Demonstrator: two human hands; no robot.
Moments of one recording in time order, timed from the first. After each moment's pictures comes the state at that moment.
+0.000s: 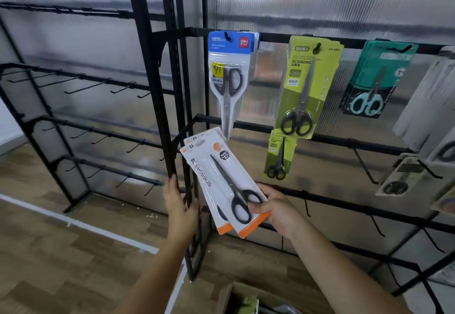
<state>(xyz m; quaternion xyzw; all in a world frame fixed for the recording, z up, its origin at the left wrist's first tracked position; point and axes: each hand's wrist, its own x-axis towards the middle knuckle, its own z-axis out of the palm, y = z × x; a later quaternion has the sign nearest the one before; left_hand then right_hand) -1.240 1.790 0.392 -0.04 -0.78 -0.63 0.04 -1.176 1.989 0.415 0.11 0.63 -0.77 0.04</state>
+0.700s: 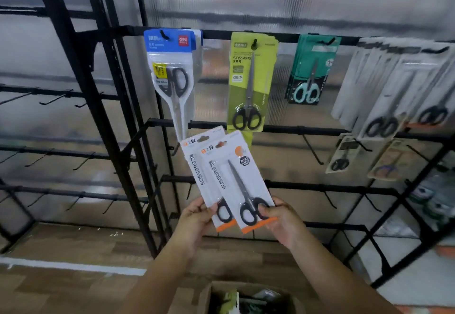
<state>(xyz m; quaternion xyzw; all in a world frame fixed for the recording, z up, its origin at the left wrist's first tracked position) -1.213 1.860 0.387 -0.14 -0.54 -0.77 -0.31 -1.110 2.038 0.395 0.20 0.52 -0.82 -0.10</state>
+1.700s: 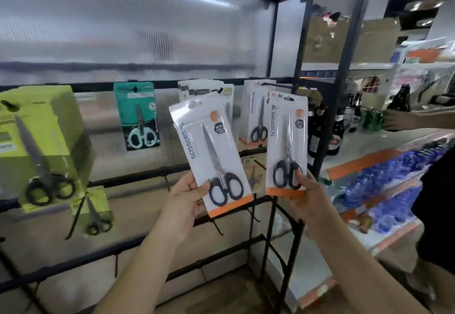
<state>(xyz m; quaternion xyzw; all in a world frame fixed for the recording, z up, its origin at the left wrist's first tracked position) -1.086 2.126 0.513 -0.33 -0.45 -0.72 -0.41 -0.884 2.286 0.494 0.15 0.38 -0.78 -0.47</state>
